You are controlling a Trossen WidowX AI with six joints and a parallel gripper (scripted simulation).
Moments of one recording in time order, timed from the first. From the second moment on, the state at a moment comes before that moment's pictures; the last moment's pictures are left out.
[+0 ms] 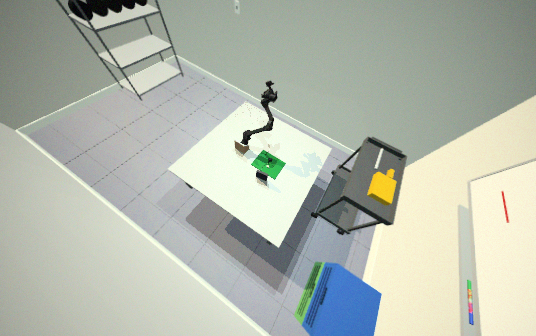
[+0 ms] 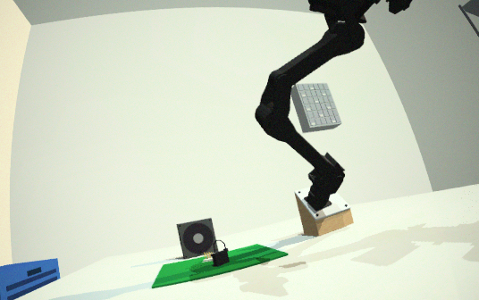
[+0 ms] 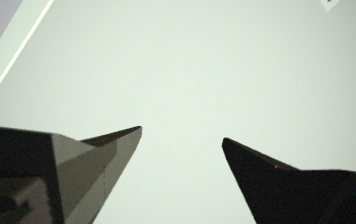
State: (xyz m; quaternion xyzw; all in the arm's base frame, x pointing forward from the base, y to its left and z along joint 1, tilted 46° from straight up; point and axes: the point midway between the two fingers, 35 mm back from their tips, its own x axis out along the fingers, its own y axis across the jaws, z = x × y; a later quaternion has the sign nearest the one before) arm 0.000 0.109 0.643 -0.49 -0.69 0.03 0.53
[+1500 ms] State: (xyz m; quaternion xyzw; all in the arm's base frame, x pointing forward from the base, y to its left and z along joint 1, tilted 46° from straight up) arm 0.058 0.351 0.488 -0.76 -0.53 -0.30 -0.24
